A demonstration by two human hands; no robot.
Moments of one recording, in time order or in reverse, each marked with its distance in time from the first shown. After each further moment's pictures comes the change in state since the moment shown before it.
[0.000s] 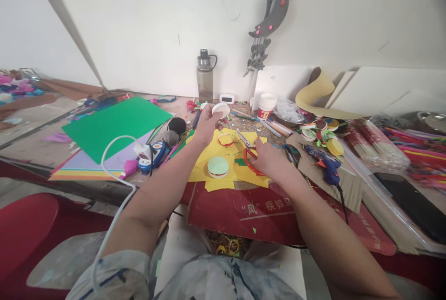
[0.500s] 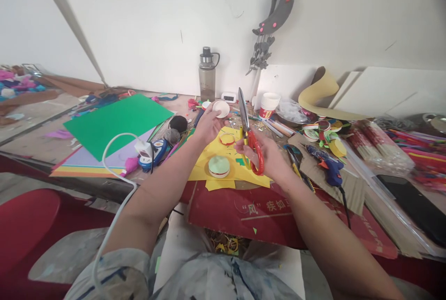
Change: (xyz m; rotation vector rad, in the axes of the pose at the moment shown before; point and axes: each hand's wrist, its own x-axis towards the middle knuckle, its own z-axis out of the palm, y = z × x) left_hand 0.009 -0.004 -0.003 -0.230 -0.005 -0.124; right_hand -0.004 -0.007 0.004 1.259 0.061 -0.400
